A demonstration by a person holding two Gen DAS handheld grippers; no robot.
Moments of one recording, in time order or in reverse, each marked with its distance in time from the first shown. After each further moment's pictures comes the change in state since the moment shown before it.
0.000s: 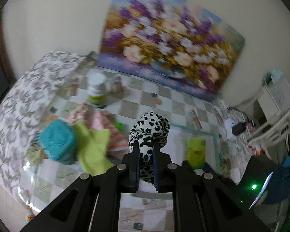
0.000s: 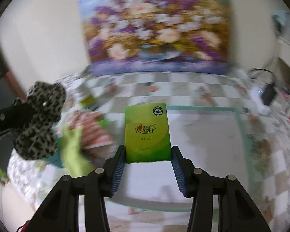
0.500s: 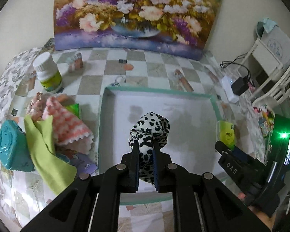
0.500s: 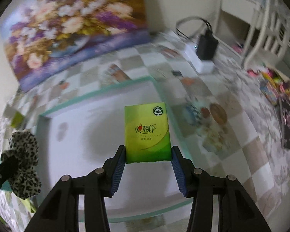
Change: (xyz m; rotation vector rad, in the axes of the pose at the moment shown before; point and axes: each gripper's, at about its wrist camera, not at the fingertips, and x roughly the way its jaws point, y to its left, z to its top) left arm 0.099 -0.053 -0.038 0.193 0.161 -0.043; right arm 0.046 -0.130 -0.023 0.277 0.164 -0.228
